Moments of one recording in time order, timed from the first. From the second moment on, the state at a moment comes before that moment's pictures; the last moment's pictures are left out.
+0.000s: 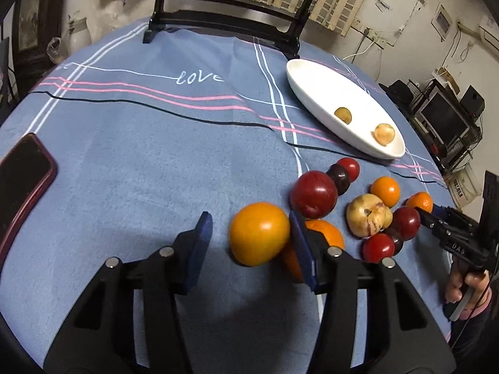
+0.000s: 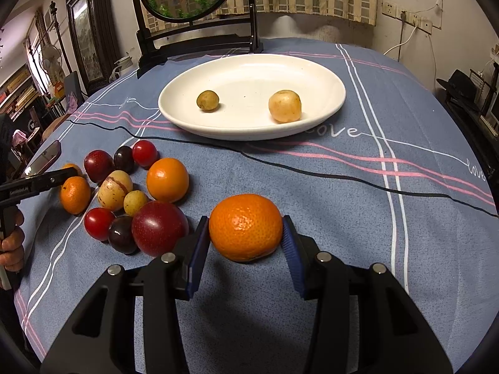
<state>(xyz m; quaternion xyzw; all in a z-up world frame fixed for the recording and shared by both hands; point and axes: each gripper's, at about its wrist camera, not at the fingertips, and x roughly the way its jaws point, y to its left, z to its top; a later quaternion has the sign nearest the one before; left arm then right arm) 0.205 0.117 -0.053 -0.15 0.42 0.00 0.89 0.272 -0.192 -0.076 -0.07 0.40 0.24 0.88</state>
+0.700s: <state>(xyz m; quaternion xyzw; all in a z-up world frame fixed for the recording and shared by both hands) 0.197 0.120 -0.054 -0.18 0.41 0.01 0.89 0.269 -0.193 -0.075 -0.07 0.40 0.24 0.88</state>
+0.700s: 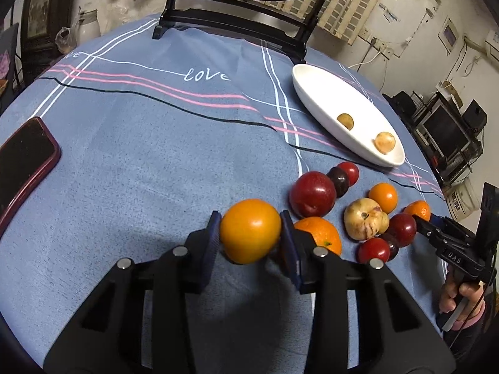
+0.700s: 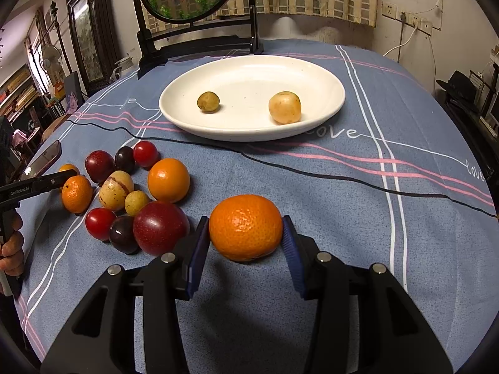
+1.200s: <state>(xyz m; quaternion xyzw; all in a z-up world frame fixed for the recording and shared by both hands) 0.265 0.070 0.002 -0.14 0.36 -0.05 0.92 0.305 -0.190 -0.043 0.00 0.32 0.24 0.92</state>
